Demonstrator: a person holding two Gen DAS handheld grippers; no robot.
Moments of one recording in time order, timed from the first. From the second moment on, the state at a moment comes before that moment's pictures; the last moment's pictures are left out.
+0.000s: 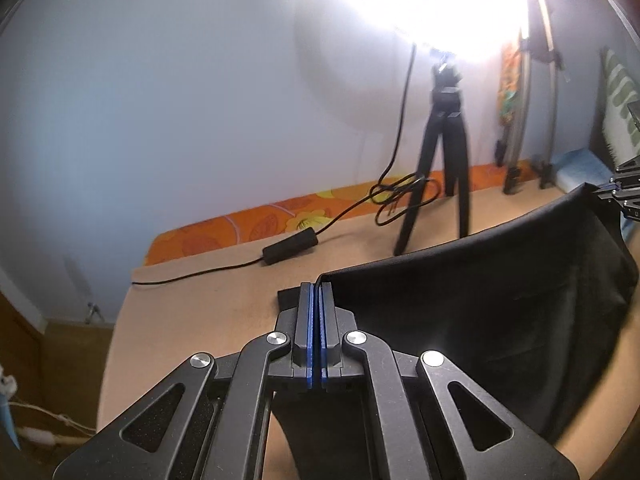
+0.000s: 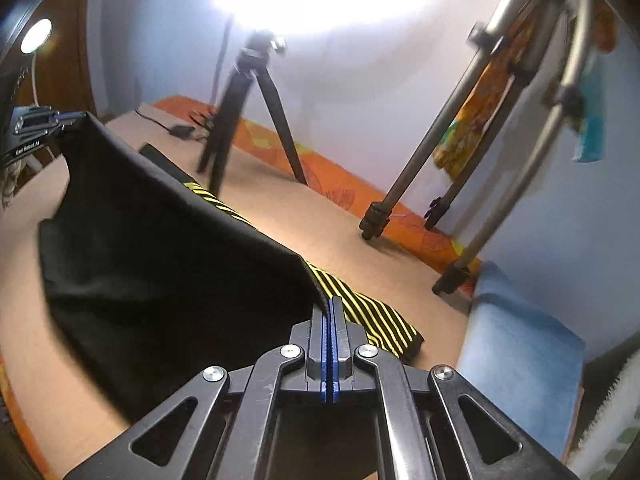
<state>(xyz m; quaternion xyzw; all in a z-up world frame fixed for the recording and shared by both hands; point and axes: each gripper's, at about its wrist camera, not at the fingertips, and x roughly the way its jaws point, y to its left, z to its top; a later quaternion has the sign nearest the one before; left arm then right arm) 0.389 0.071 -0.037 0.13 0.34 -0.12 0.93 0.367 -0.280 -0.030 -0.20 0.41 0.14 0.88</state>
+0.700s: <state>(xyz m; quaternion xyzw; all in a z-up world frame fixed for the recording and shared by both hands) 0.459 0.070 -0.081 0.13 0.37 -0.05 0.92 0.418 -0.344 -0.054 -0.09 0.43 0.10 0.89</state>
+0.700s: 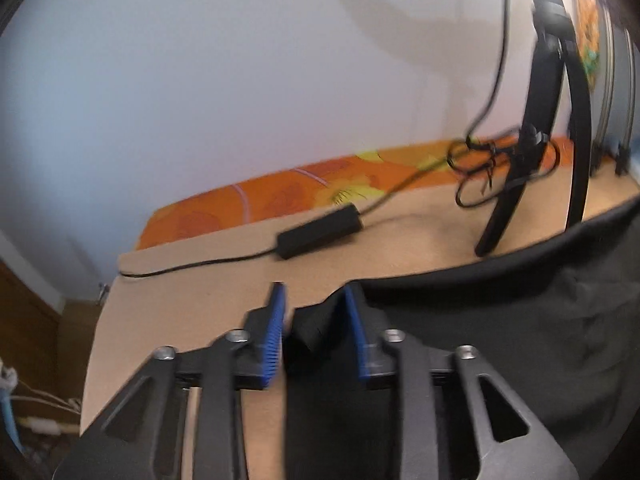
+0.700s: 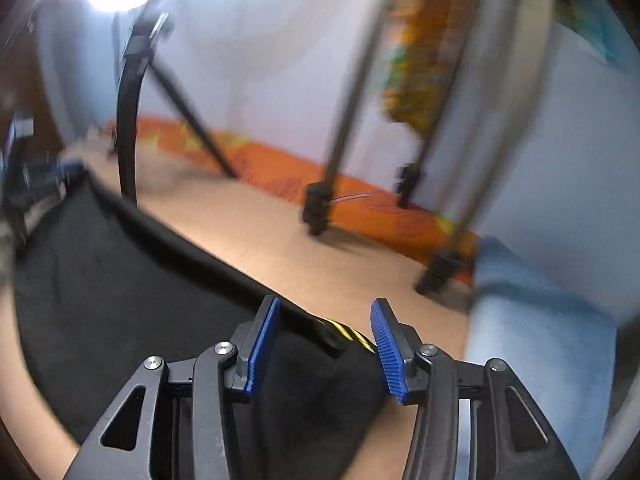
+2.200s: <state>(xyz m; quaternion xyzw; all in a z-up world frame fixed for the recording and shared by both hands) 0.246 -0.125 -0.062 0.19 0.38 -0.34 0.84 0.259 -0.402 -0.066 0.17 0.45 0.02 0.87</state>
